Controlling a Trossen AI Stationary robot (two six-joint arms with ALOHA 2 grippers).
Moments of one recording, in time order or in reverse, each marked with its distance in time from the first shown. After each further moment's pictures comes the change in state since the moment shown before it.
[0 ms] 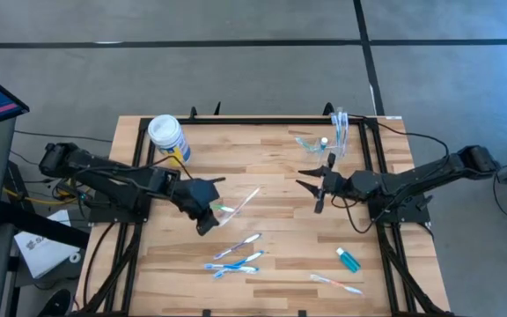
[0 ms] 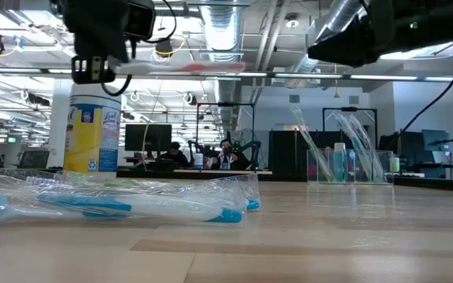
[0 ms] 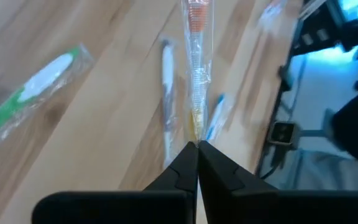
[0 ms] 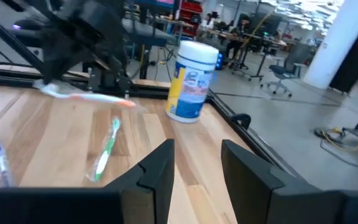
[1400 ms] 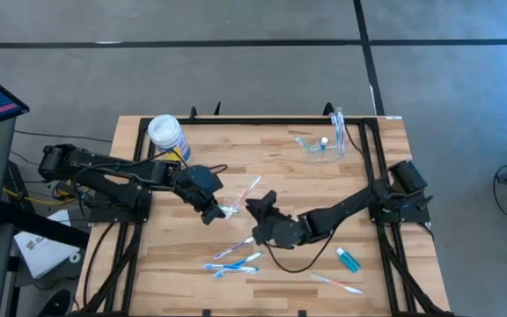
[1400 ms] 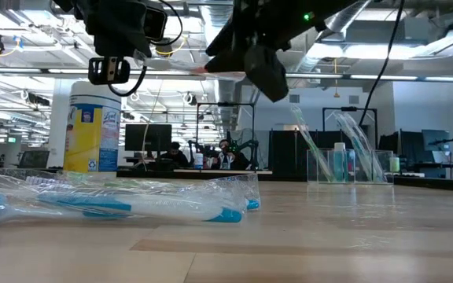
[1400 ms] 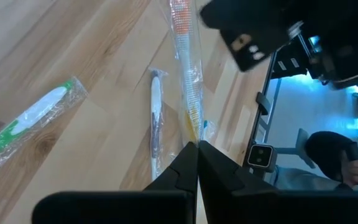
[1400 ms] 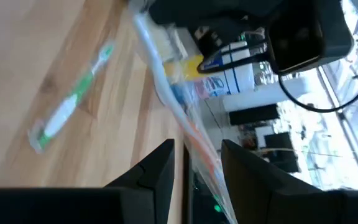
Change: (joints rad) left arm 0.093 0.000 0.000 0.079 0.072 0.003; right arm 0.217 0.904 0.782 -0.210 0.470 -0.712
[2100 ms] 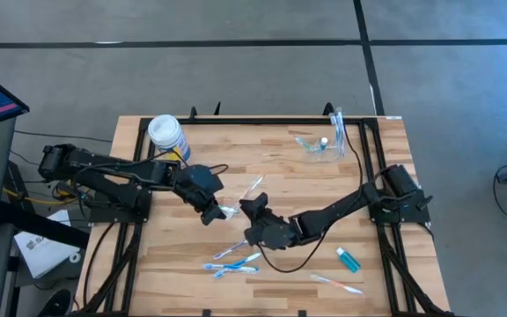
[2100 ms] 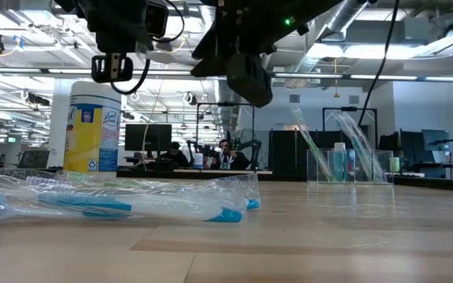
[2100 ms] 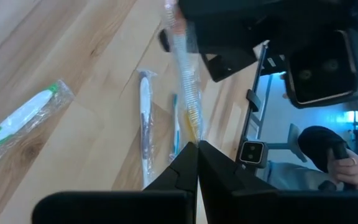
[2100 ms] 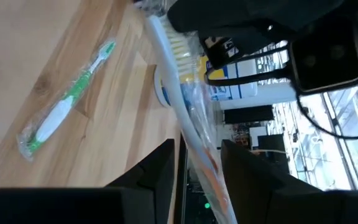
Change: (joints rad) left arm -0.002 0.000 0.000 0.028 0.030 0.015; right arm -0.019 0.080 0.092 -0.035 0.008 -0.057
